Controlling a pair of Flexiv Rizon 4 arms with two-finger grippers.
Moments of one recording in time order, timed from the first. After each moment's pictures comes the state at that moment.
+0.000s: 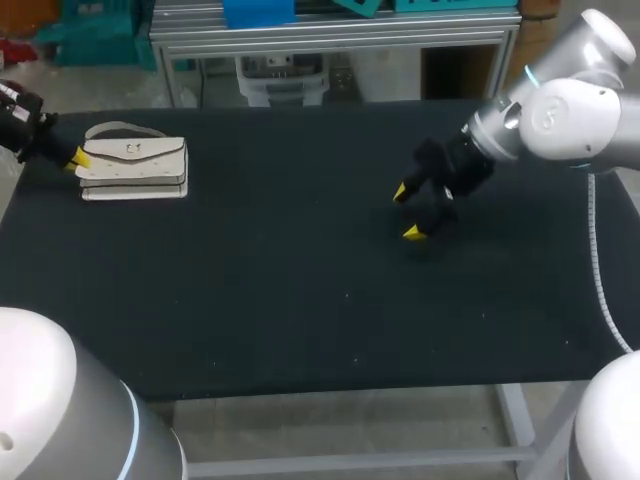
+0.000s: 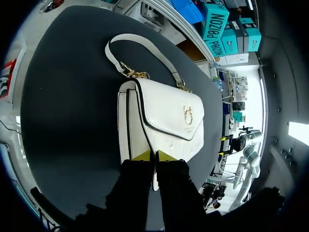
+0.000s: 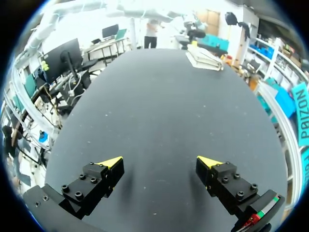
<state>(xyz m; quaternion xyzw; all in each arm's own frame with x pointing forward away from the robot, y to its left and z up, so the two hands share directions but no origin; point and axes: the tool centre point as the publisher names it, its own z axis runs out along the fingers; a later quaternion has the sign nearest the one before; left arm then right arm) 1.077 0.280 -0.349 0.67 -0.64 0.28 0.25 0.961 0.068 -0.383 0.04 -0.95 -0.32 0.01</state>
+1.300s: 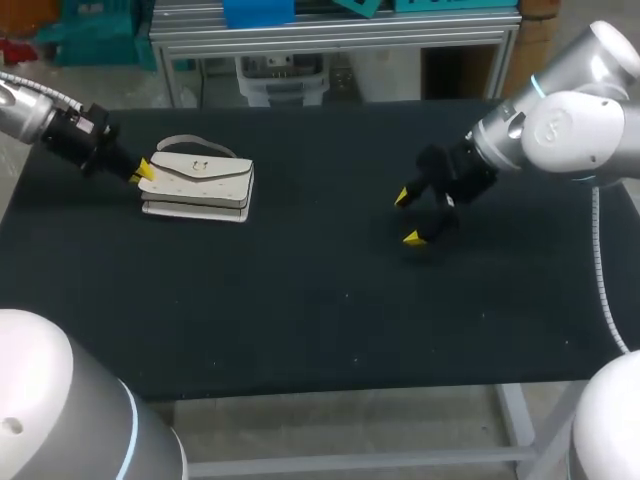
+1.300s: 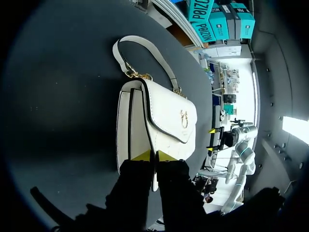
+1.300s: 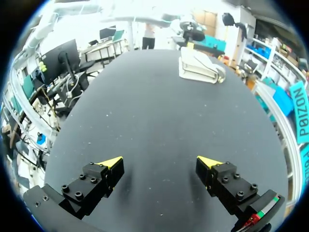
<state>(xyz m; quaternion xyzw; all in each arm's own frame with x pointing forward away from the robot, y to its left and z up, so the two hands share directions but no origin) 1.037 0.155 -0.345 0.64 -0.64 0.30 0.30 0.954 0.067 -0.386 0.03 -0.94 -0.33 0.00</state>
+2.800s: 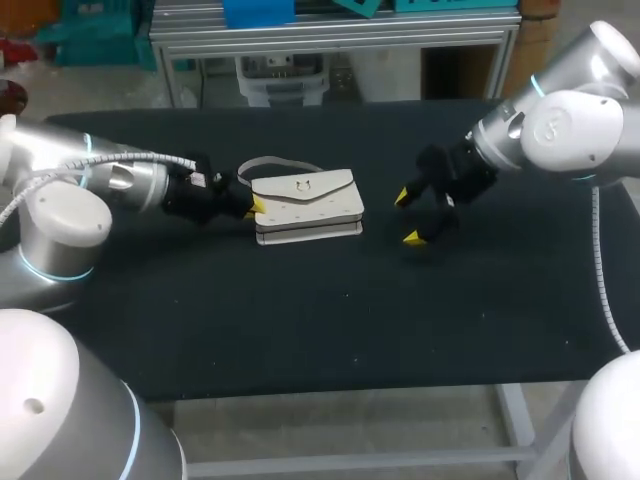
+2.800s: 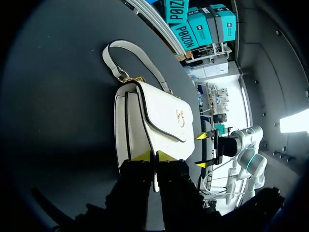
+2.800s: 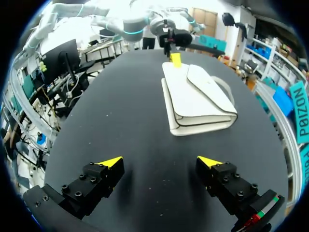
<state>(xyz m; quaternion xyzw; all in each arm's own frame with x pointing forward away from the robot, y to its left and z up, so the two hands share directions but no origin) 0.969 -0.058 -0.363 0.65 -0.58 0.42 0.23 0.954 0.066 -0.386 0.04 -0.94 -0.33 0.00</state>
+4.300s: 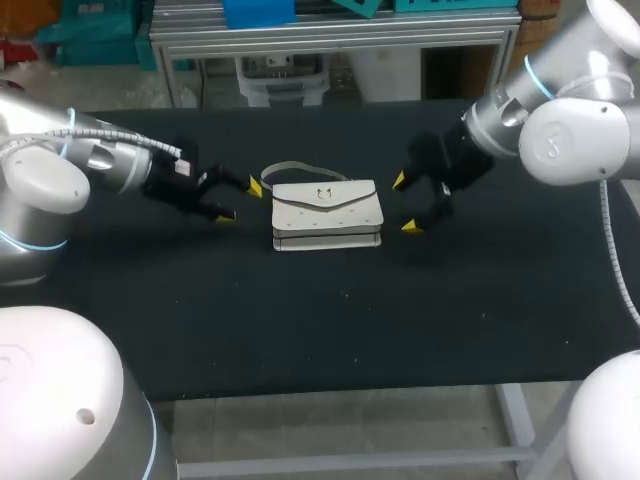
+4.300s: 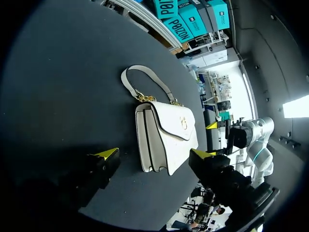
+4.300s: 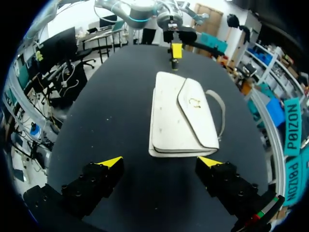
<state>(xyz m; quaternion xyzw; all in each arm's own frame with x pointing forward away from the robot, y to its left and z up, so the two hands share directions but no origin) 0.963 -0.026 -0.340 0.63 -0.64 0.38 0.22 0.951 0.073 -0.344 0.06 -0.96 -0.28 -0.06</state>
